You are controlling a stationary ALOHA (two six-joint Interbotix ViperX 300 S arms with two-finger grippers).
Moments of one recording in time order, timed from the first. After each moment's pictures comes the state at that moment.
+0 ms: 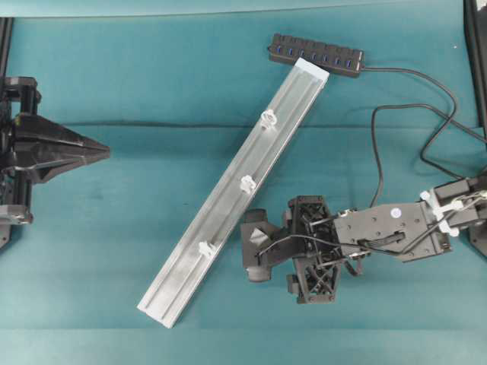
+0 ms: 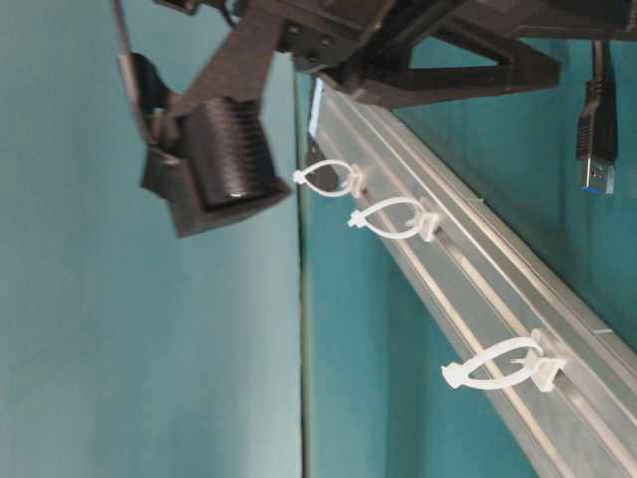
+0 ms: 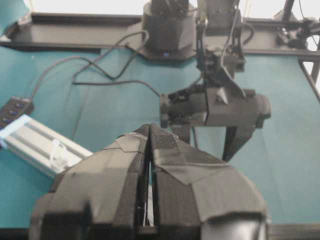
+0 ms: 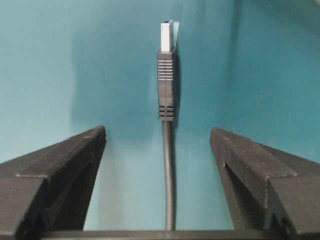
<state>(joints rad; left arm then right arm) 0.03 -0.89 1.01 0.02 -0.07 -0.01 0.19 0.20 0.53 -0.05 0.54 0.18</state>
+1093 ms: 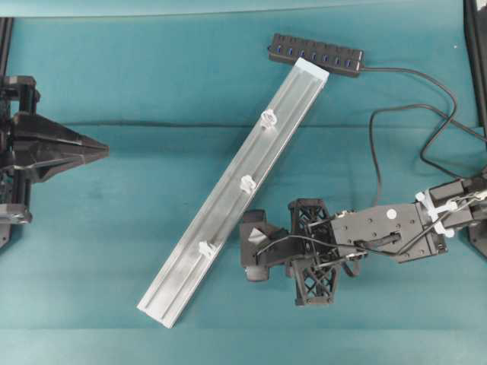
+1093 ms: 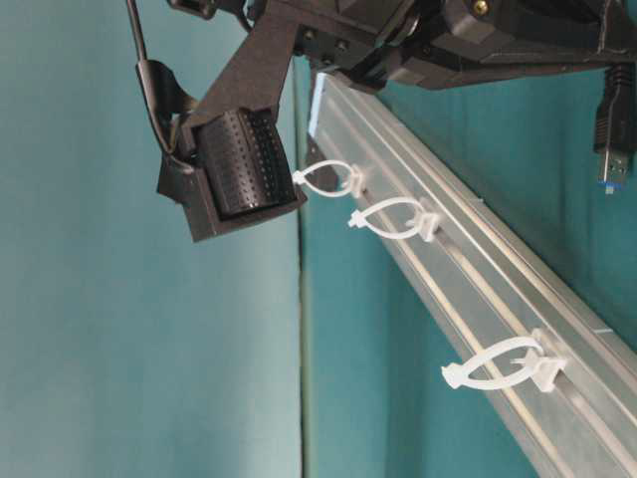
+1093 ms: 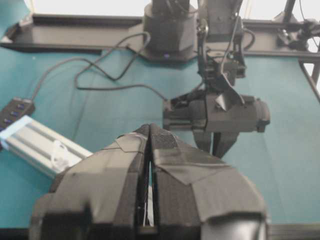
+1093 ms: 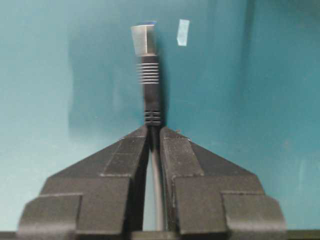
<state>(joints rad) 0.03 -0.89 1.01 0.02 -0.07 -0.01 0.18 0.22 0.52 -0.05 0.58 0.18</state>
